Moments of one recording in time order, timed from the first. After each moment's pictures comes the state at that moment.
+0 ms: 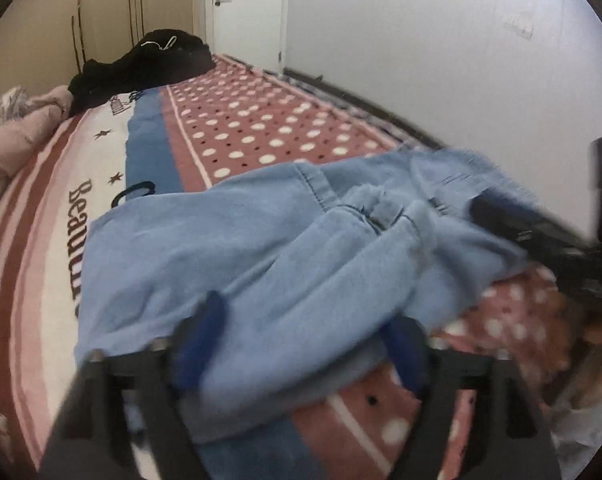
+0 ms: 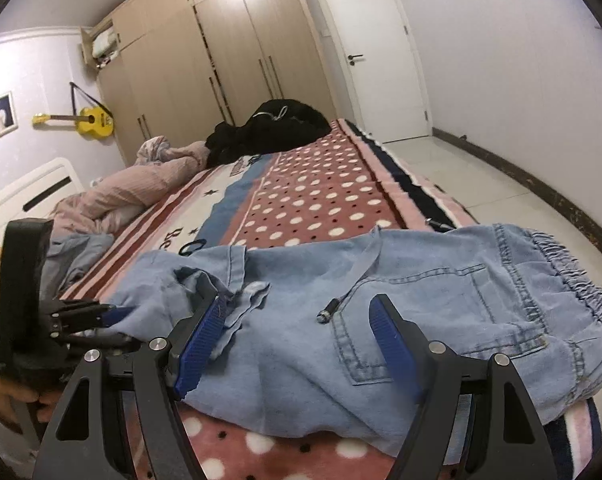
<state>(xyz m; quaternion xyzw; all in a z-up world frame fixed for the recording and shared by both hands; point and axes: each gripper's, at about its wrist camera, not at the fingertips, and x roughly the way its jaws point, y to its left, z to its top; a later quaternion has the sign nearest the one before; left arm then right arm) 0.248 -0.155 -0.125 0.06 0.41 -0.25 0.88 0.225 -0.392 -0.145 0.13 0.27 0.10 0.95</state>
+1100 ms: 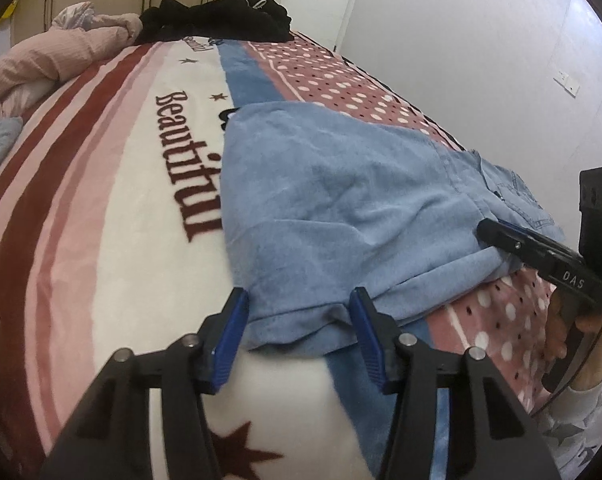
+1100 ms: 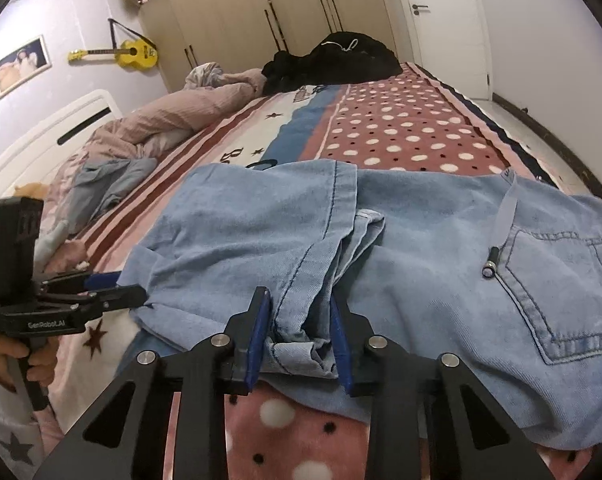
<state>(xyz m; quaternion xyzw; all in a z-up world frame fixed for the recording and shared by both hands) 0.234 -0.039 -0.160 -0.03 0.45 -0.18 0.87 0.255 -0.312 -0.177 0.09 0.37 0.19 0.91</state>
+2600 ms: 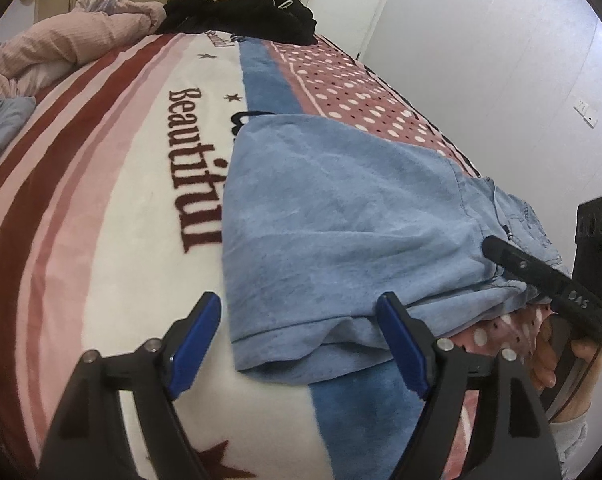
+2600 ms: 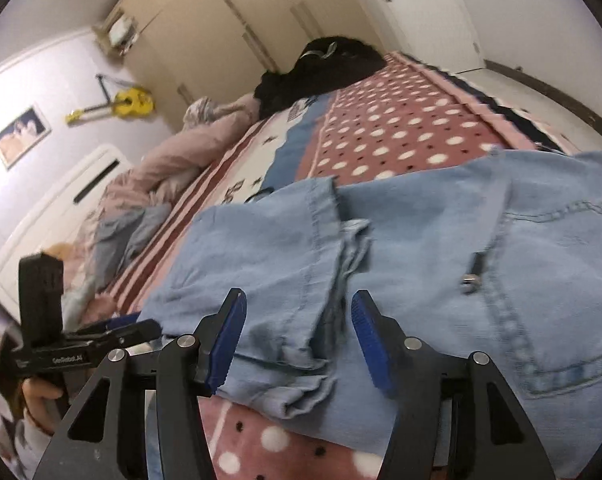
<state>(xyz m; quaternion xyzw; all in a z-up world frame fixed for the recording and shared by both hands) 0.249 -0.049 -0.158 -0.06 0.46 -0.15 0.88 0.279 -0.333 -0.181 0.17 0.37 0.22 0.89</state>
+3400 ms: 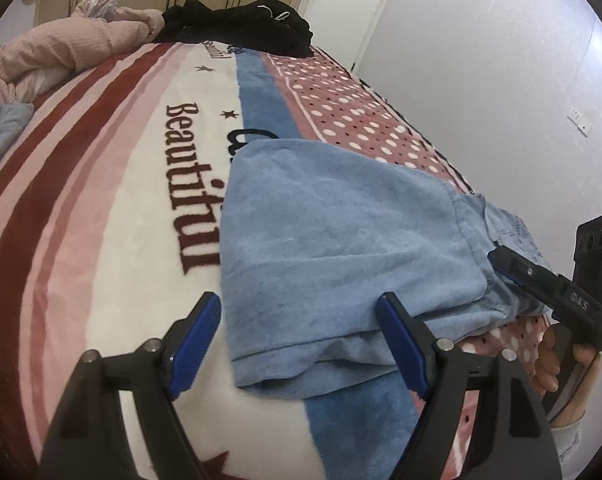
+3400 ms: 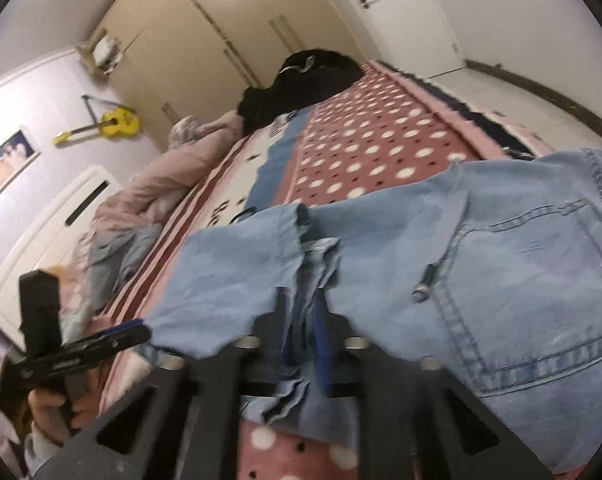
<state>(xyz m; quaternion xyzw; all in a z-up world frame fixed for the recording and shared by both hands) 0.253 -0.045 -0.148 -0.07 0.44 -0.15 0.88 0.264 -0.363 -0.170 0.21 0.35 0.20 0.89</state>
